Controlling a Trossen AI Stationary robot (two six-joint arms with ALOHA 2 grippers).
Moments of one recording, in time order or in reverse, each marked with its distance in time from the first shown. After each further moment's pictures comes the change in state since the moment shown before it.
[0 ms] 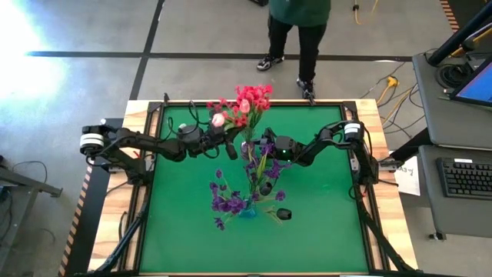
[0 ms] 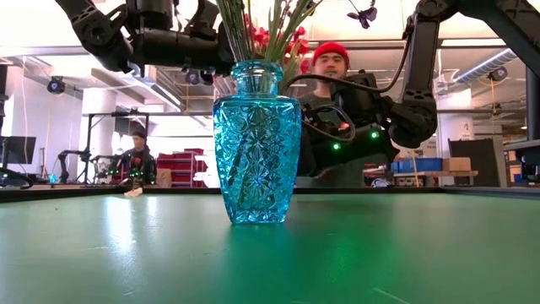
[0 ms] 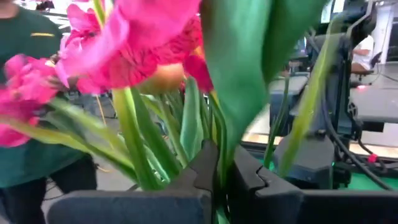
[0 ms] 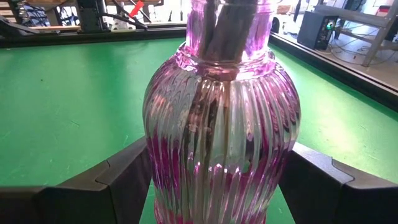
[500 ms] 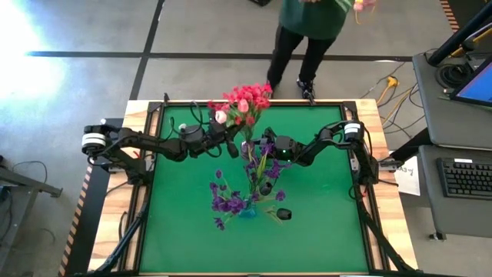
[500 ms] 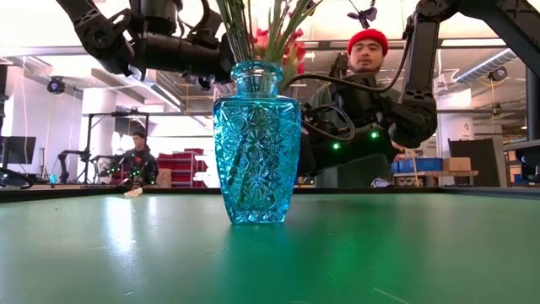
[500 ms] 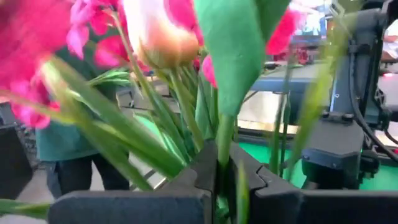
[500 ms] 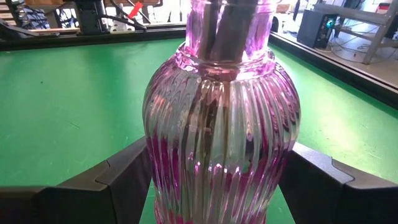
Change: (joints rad) left arm 0.001 0.022 -0.001 -0.022 -0.064 0.000; right arm 0.000 0.000 0.000 0.000 0.000 0.015
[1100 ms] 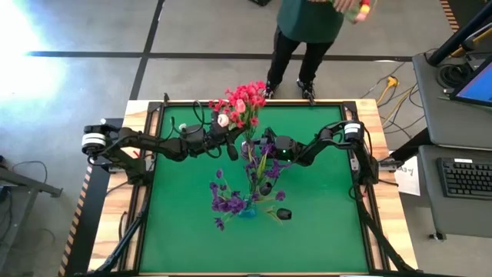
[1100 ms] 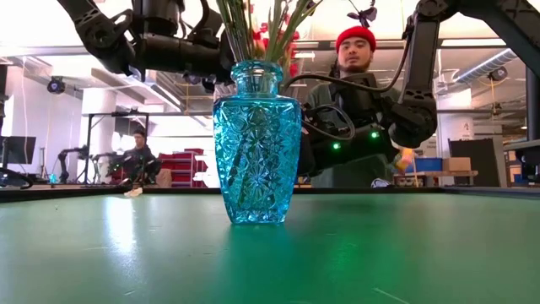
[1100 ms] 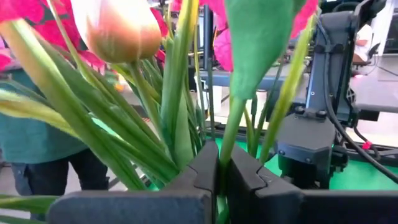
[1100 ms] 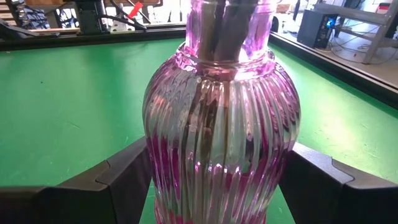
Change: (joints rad) left arm 0.003 0.000 0.006 -0.031 0.080 -0.052; right arm 0.000 0.000 0.000 0.000 -0.001 0.000
